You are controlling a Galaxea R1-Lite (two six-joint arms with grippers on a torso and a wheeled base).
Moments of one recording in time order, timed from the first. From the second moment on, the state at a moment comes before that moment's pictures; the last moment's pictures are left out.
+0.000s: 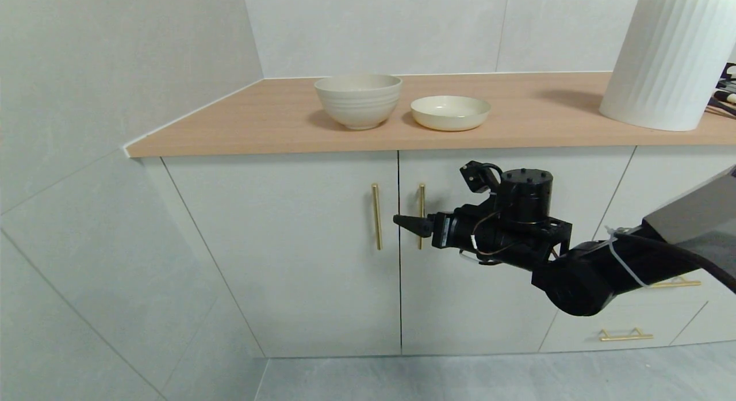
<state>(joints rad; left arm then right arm) 0.00 0.00 0.00 0.00 0.03 0.00 0.56 2.09 -1.09 -0.89 0.30 0.37</state>
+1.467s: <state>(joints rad) 0.00 0.00 0.00 0.00 0.03 0.00 0.63 2.07 -1.02 -1.00 0.32 0.46</state>
